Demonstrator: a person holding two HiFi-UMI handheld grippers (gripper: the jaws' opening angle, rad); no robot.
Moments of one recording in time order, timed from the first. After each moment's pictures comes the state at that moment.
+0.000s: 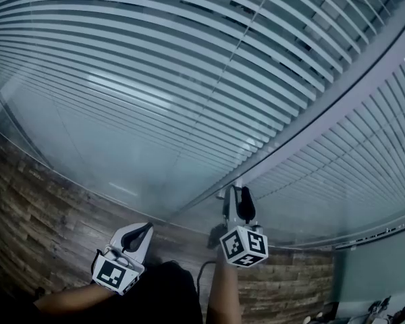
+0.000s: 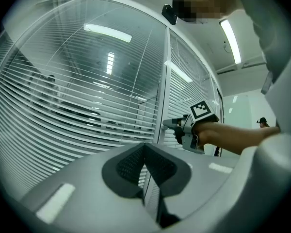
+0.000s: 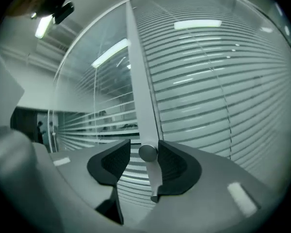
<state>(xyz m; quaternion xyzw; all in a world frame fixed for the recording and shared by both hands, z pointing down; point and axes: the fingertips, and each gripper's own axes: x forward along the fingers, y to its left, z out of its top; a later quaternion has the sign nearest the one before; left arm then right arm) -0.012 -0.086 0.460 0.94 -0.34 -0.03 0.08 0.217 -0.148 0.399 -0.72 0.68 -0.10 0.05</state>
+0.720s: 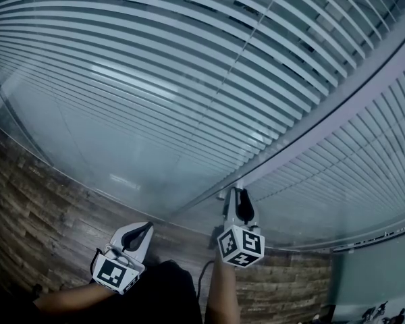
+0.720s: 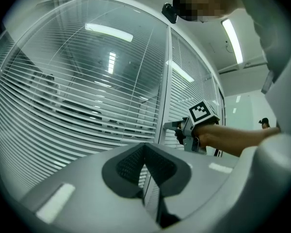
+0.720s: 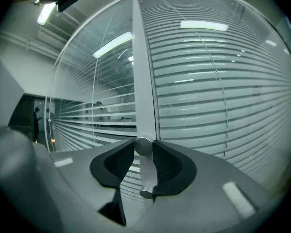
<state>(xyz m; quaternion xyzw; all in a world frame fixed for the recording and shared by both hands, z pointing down) -0.008 -0.087 0.462 0.93 -0.35 -0.02 0.08 0.225 -0.150 0.411 -0.74 0.66 -0.09 -0.02</state>
